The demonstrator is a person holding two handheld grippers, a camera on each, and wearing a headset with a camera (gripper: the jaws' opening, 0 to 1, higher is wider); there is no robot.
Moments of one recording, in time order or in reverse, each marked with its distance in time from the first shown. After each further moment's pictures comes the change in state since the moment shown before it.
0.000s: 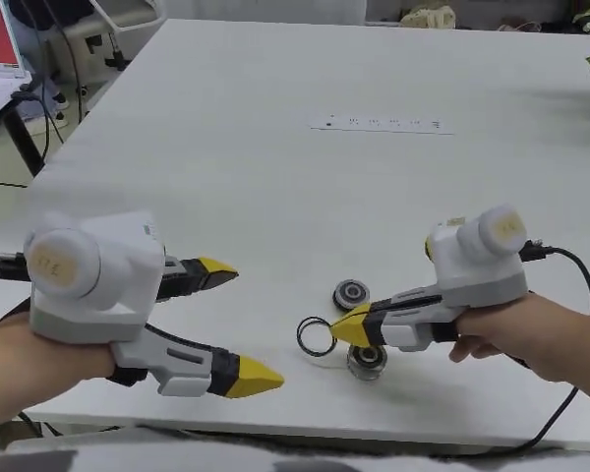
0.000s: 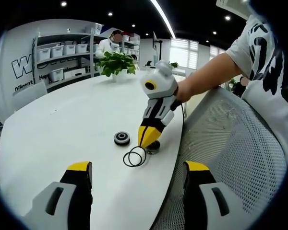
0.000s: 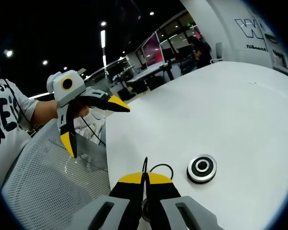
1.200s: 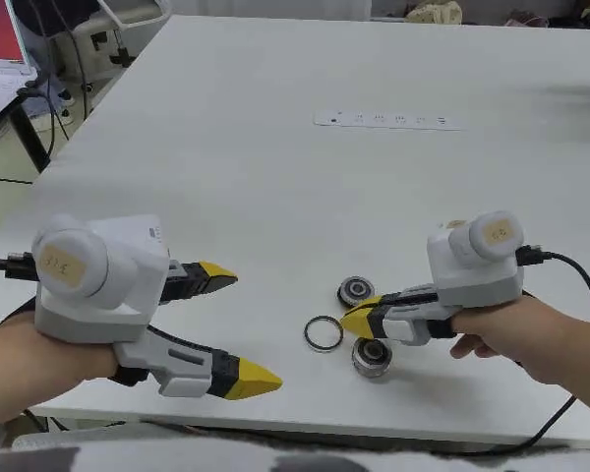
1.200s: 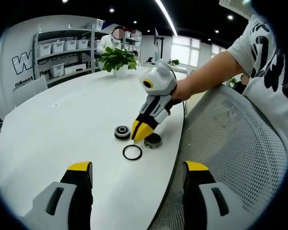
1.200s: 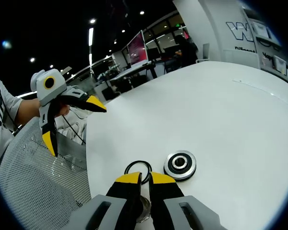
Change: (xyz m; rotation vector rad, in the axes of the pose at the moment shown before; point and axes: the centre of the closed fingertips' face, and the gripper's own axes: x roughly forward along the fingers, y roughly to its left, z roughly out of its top) left arm -0.001 0.002 -0.011 -0.016 0.035 0.003; right arm -0.001 -0.033 -0.006 0.008 0.006 -0.153
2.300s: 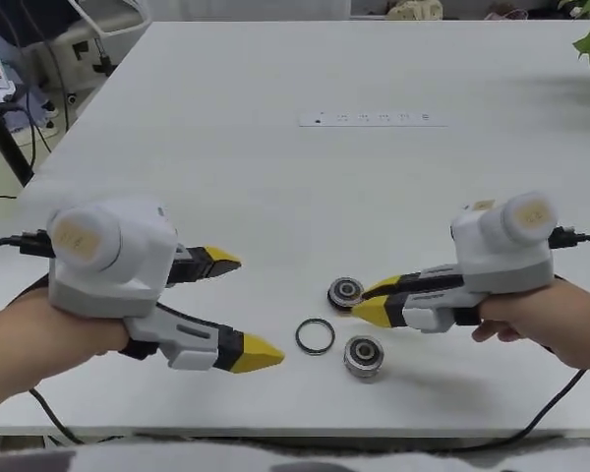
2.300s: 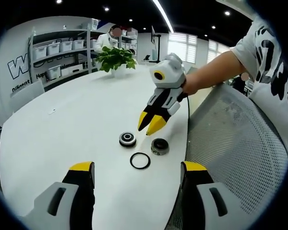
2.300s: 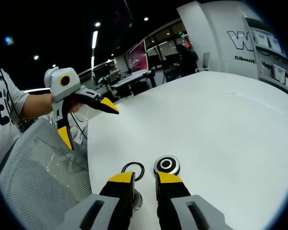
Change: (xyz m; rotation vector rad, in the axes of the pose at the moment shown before) left arm 0.019 0.019 0.019 0.041 0.020 -0.015; right arm -0.035 -0.010 0.010 -0.050 -0.055 -0.025
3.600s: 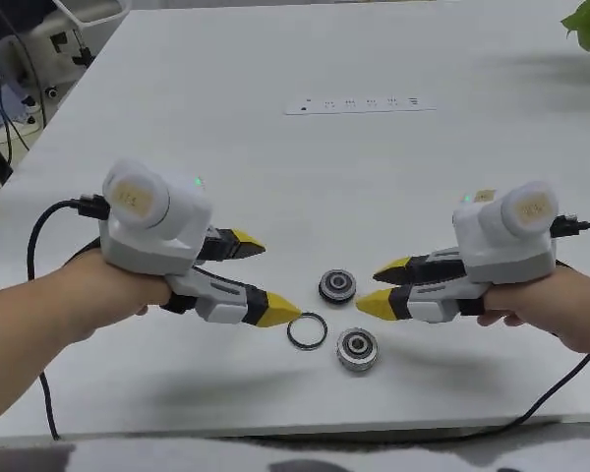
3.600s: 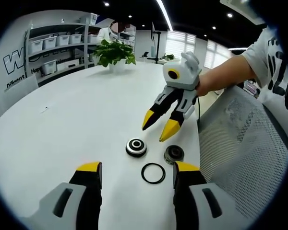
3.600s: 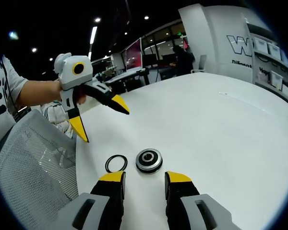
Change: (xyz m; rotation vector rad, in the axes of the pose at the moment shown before) left arm 0.049 0.026 0.006 -0.022 0.029 -0.055; right arm -0.003 -0.022 -0.010 -0.043 0.016 -0.068
